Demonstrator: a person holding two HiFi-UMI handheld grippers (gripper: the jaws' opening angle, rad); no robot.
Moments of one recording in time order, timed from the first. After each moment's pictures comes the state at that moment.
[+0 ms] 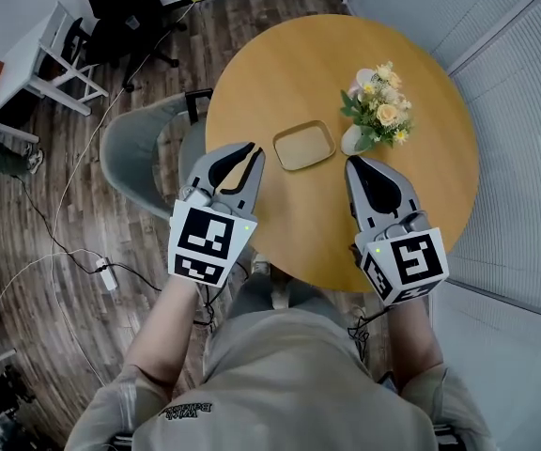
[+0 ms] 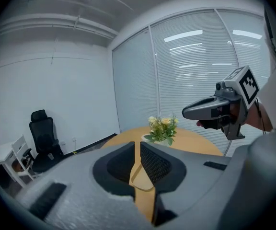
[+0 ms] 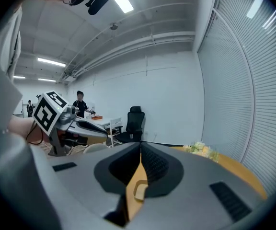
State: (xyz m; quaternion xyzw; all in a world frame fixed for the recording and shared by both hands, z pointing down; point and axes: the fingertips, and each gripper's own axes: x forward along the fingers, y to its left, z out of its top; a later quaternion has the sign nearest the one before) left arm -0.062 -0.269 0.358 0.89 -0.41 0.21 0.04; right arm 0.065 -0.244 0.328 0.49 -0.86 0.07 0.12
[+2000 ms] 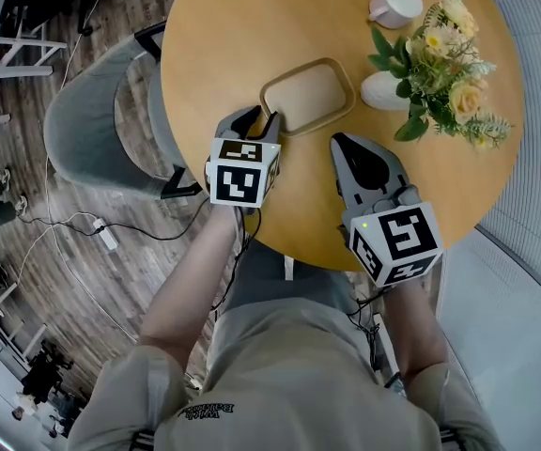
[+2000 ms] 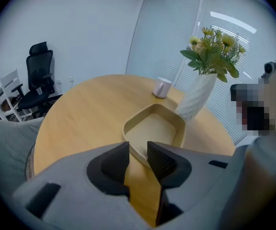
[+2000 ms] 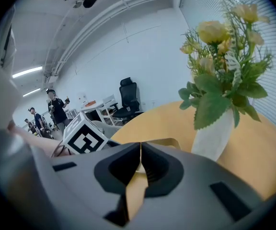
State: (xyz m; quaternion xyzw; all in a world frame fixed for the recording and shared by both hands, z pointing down) left arm -0.034 -0.346 0.672 0.80 -0.41 0.32 0.30; right arm 0.057 -0.302 0.542 0.48 -0.82 0.26 0.19
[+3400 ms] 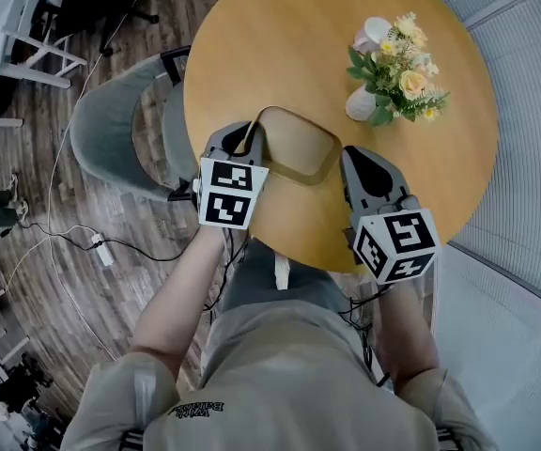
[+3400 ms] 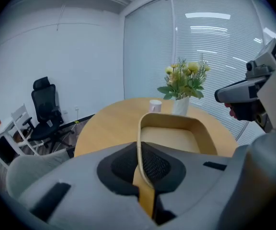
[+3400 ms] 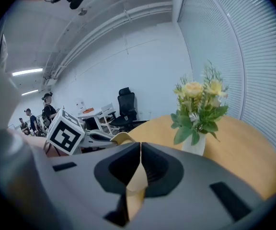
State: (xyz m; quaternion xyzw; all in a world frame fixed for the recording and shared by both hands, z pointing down) left arm -0.055 -0.319 0.562 0.83 -0.43 0.30 0.17; right arm 0.083 -0.262 0.477 0.51 -0.81 0.23 0.16
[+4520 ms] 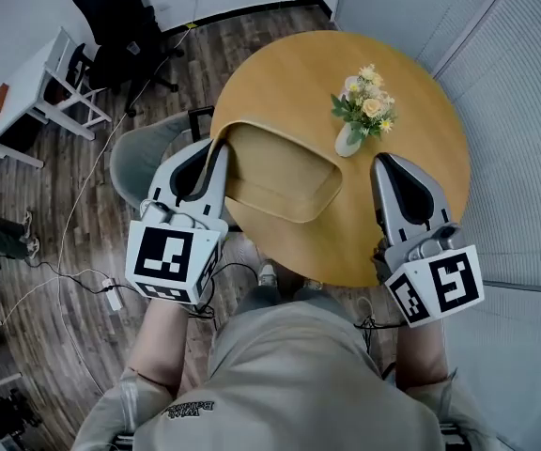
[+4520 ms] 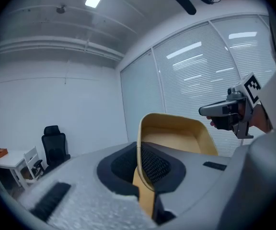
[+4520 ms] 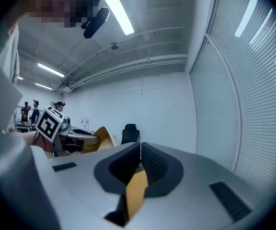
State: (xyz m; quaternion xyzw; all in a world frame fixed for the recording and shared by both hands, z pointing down) left arm -0.107 -0.230 0.263 0.87 -0.47 0.13 -0.02; right arm 0.083 -0.179 0.229 0.53 -0.85 0.01 0.03
